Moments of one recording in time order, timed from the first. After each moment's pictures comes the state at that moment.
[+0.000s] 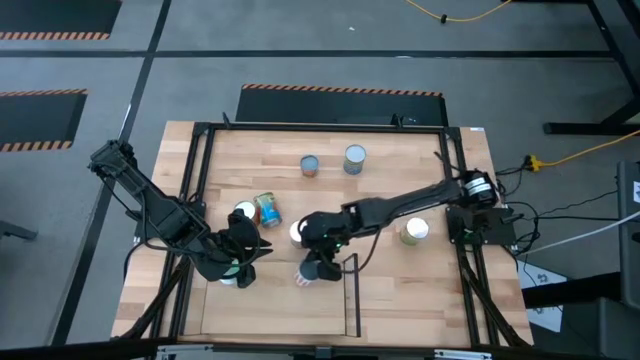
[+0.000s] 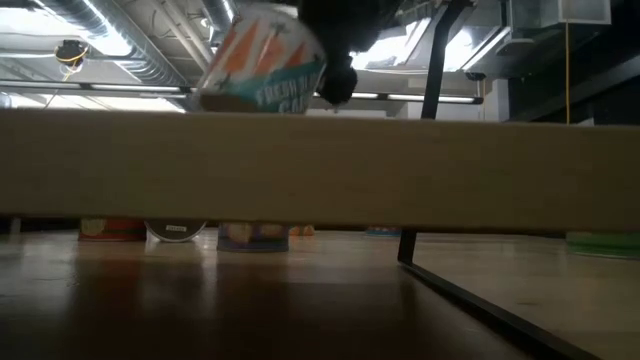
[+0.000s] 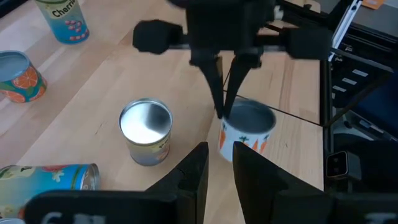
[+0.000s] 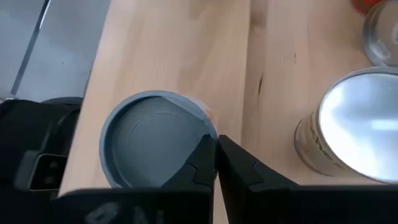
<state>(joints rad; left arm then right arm) -0.68 1.24 1.13 -0.70 -0.64 -0.85 0.20 1.96 1.54 -0.44 -0.21 0.23</state>
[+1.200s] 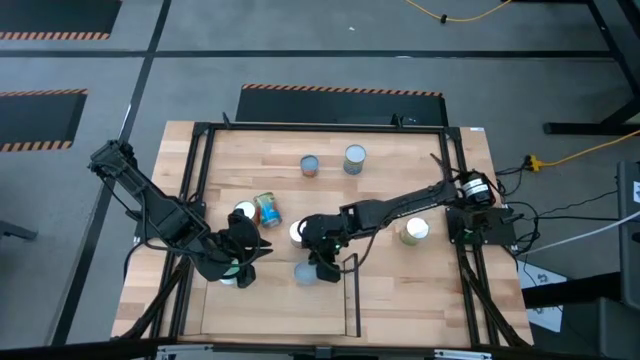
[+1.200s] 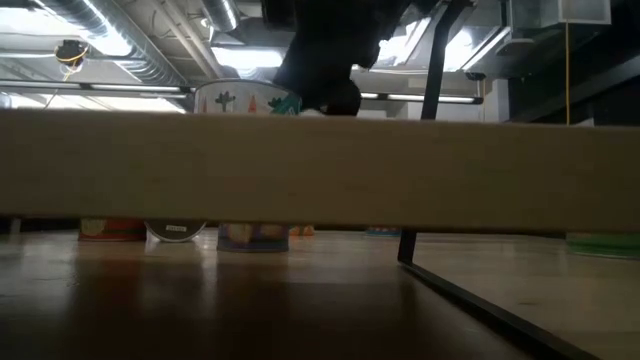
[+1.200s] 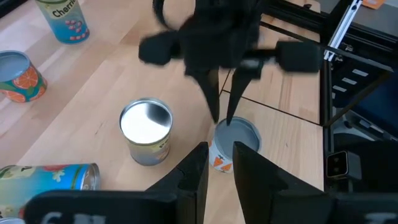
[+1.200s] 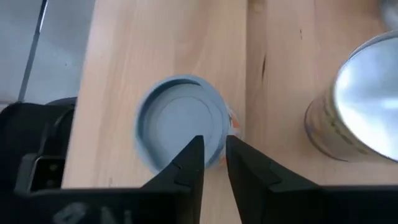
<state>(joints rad) -0.68 1.24 1.13 -0.70 -0.64 -0.85 0.21 1.97 1.53 -0.46 -0.23 0.29</state>
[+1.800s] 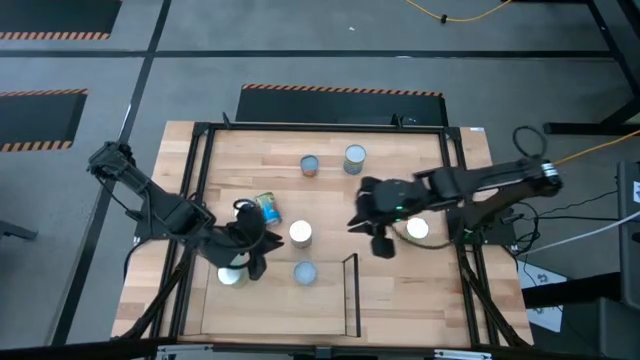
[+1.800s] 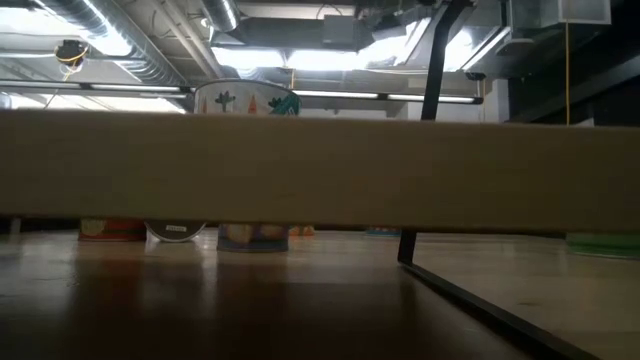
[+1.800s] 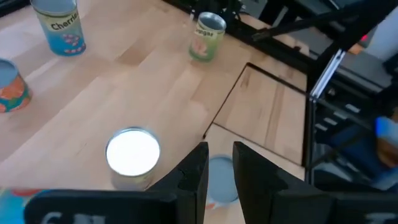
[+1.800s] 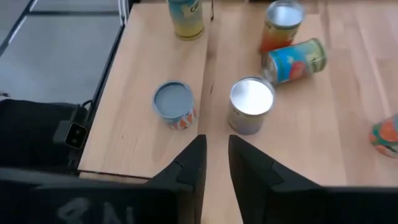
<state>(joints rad) -0.59 1.24 1.13 -0.55 -0.61 -0.85 0.22 1.42 1.41 -0.73 0.00 0.16</state>
